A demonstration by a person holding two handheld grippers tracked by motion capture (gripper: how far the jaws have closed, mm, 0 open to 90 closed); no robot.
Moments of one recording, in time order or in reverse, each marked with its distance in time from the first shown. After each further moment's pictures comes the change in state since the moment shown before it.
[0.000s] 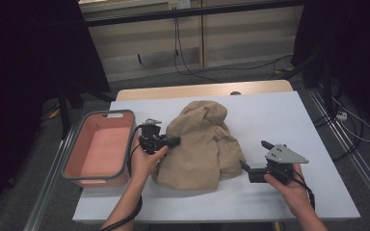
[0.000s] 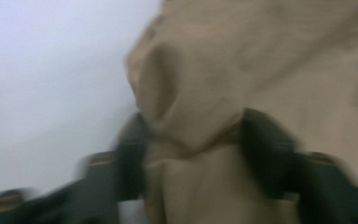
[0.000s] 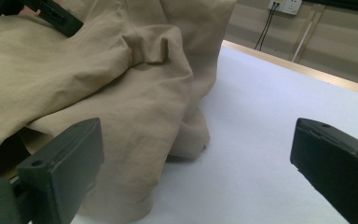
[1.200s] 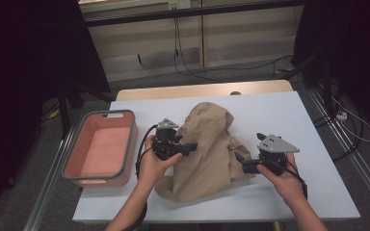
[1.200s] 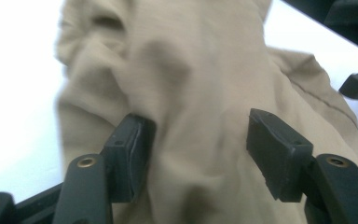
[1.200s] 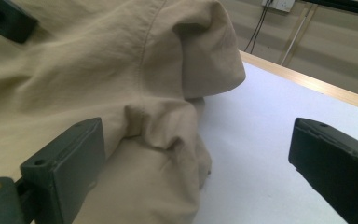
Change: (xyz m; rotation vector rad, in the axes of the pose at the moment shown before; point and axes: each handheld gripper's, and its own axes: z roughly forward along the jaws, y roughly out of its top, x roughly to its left) left arm -0.058 0.010 -0.013 -0.011 -0.077 0.177; right arm 0.002 0.026 0.016 0.039 -0.035 -0.015
